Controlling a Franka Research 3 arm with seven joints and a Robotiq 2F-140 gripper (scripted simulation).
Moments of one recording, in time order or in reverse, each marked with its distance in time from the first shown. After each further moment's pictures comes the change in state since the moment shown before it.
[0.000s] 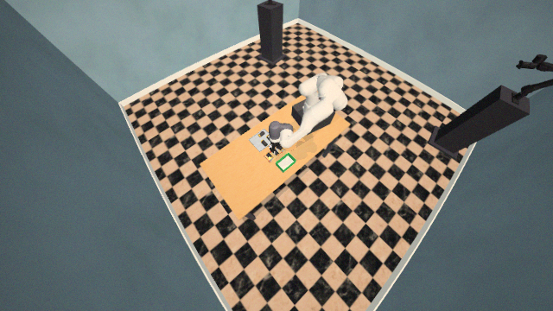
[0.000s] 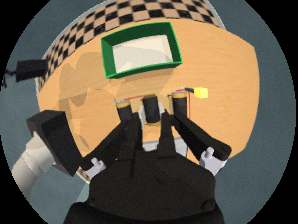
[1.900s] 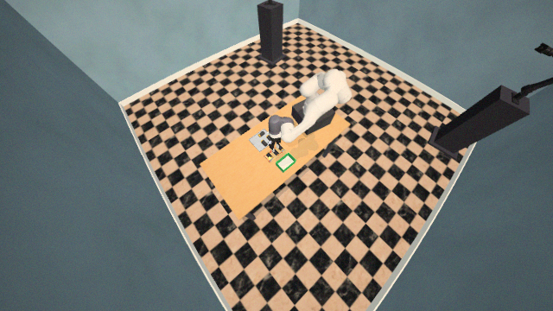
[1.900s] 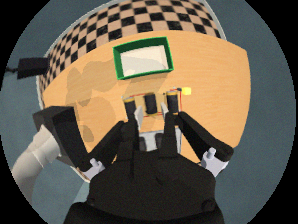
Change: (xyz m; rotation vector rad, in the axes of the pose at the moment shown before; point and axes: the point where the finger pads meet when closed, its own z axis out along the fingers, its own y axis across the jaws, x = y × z) arm 0.002 0.003 -0.064 -0.009 0.002 -0.019
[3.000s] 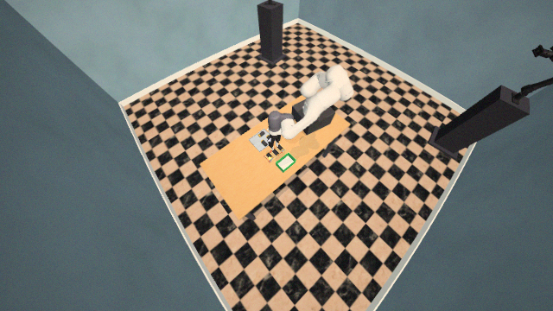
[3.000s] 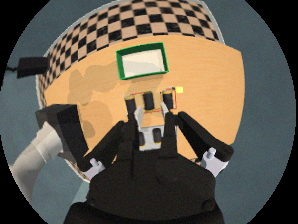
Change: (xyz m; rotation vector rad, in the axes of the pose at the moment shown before) arm -0.001 0.006 -0.037 -0.016 -0.002 -0.008
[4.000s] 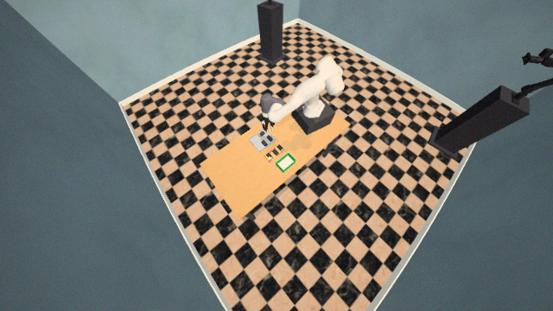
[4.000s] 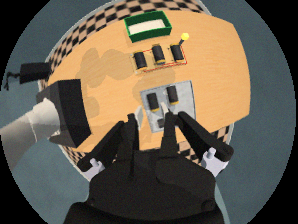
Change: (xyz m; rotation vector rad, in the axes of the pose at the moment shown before) arm -0.152 -0.074 -0.006 0.026 0.014 0.110
